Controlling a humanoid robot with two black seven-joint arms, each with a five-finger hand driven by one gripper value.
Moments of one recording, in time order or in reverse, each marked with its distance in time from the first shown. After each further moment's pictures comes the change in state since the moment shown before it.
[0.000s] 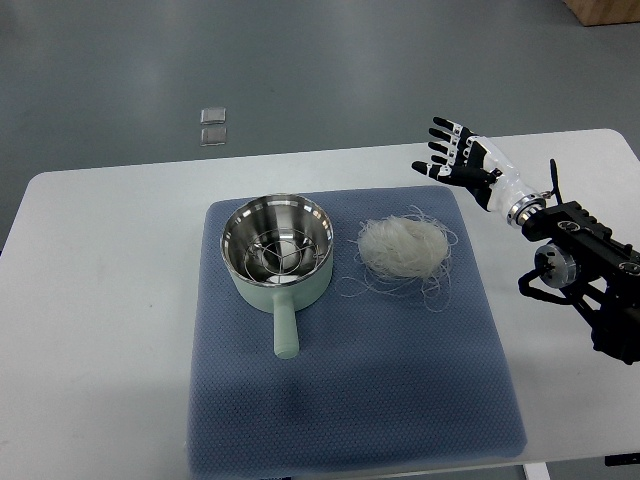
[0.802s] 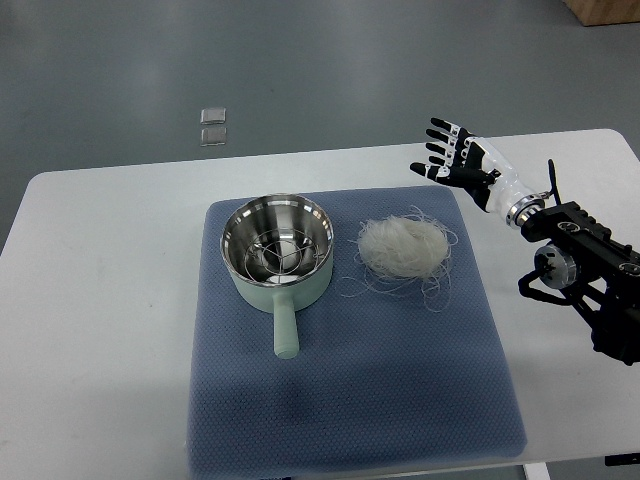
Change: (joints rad) left arm 0.000 0.000 0.000 0.005 0.000 0.001 -0.003; right arm -0.002 -0.001 -0.002 0.004 0.000 0.013 0.002
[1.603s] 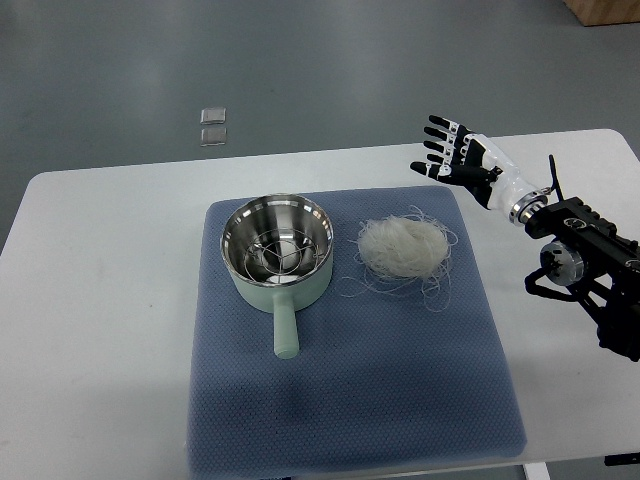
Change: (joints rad) left arm 0.001 0.000 0.003 0.003 0.000 0.000 0.000; right arm 0.012 -0.017 -0.008 -0.001 0.000 0.051 0.002
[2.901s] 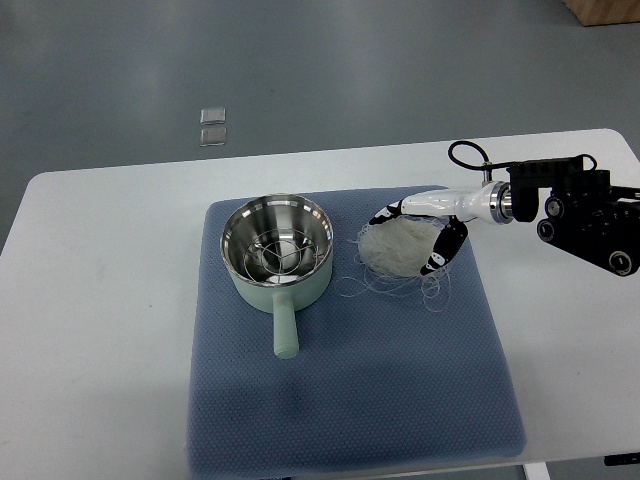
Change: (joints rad) left arm -0.001 0.000 0.005 -0.001 0.003 0.000 0.001; right arm 0.395 -0.138 -0.745 0.038 -0.810 0.096 0.106
